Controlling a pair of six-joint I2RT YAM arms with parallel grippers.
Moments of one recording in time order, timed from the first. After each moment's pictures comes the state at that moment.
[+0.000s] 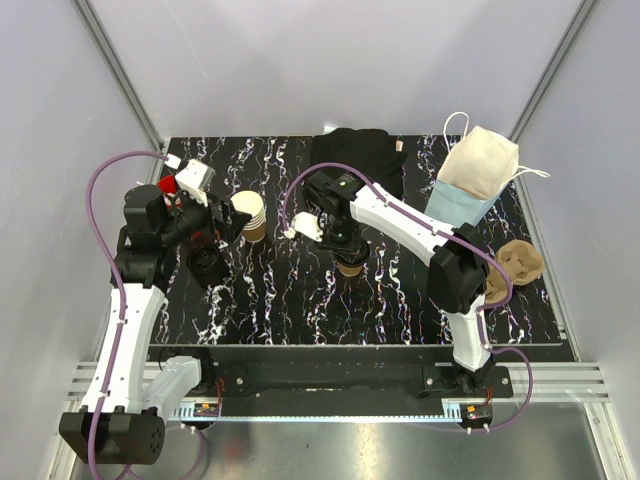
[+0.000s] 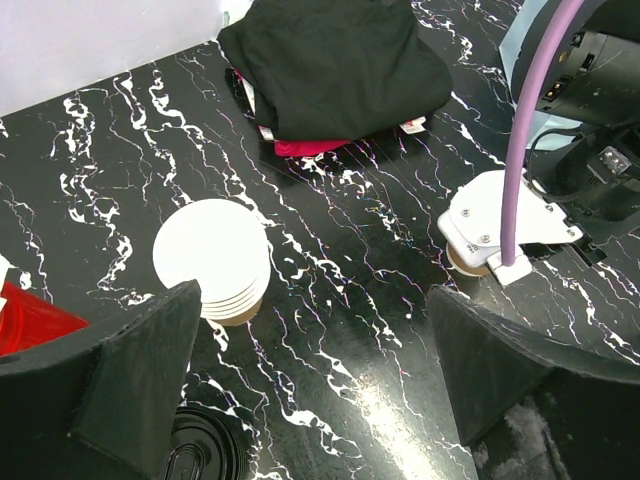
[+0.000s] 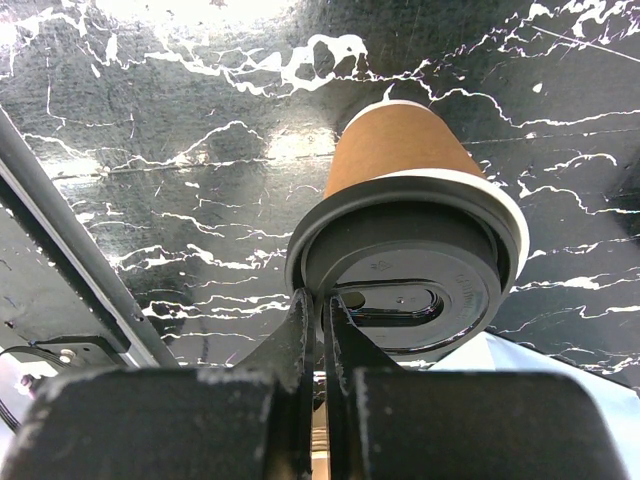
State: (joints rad) left arm -0.01 0.90 0.98 -0.39 0.60 0.10; right arm 0.80 2.04 1.89 -1.32 -0.09 -0.66
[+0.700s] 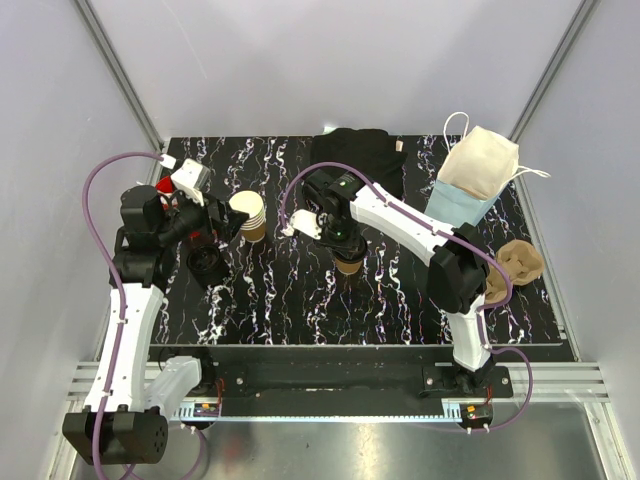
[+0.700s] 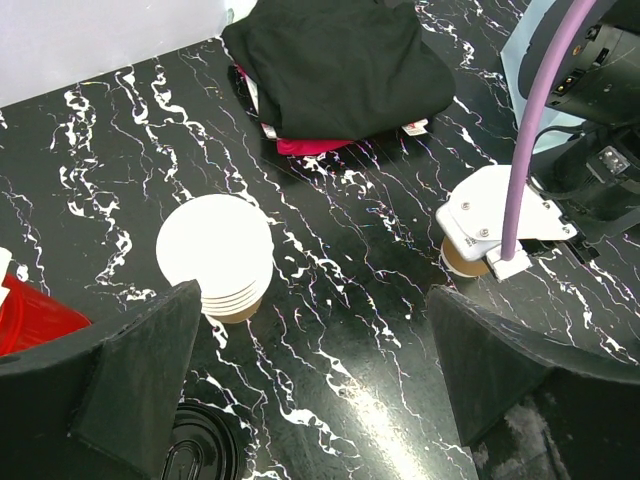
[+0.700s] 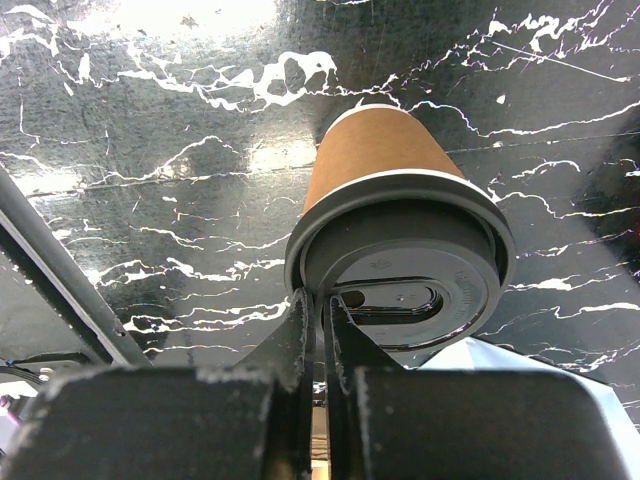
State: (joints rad) left arm 0.03 0.90 0.97 -0.38 0.63 0.08; right arm 0.80 2.04 1.89 -1.28 -0.06 -0.66
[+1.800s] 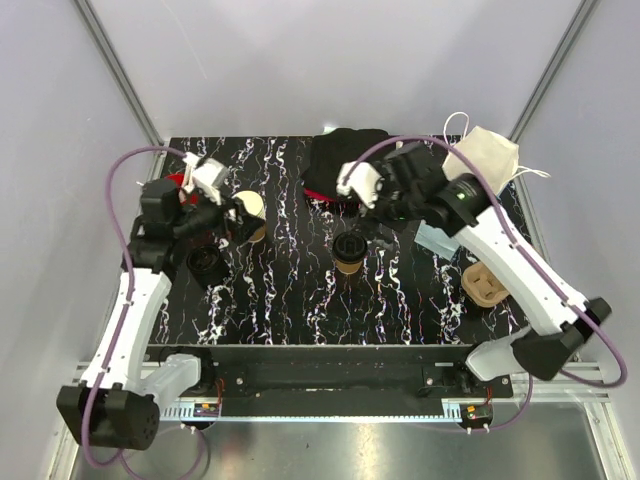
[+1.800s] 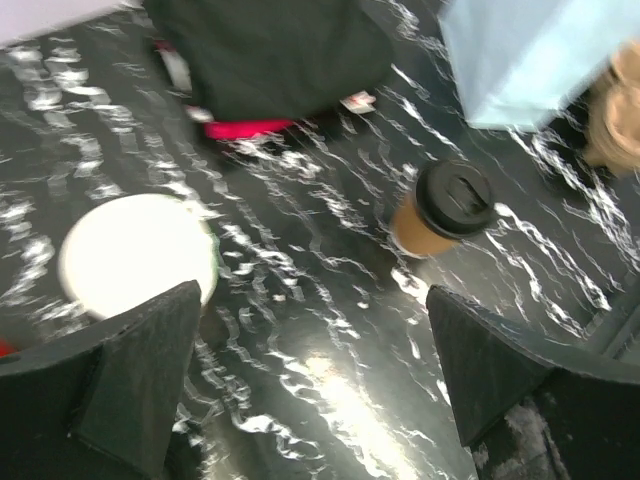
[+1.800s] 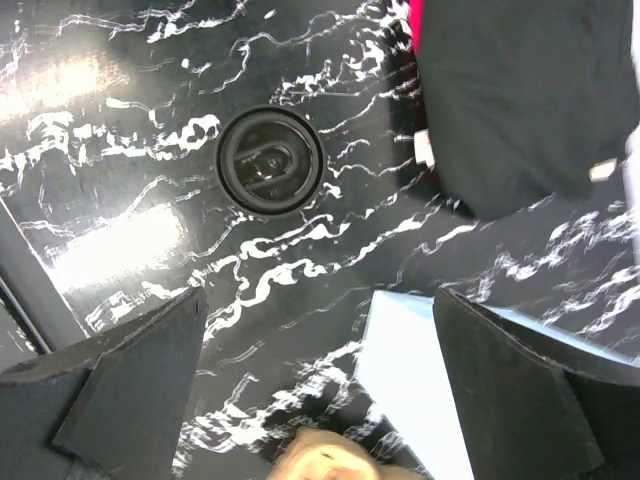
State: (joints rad) left arm -0.03 0.98 0.97 -0.37 0.70 0.06; right arm 0.70 1.46 1.70 -1.06 -0.10 -0.60
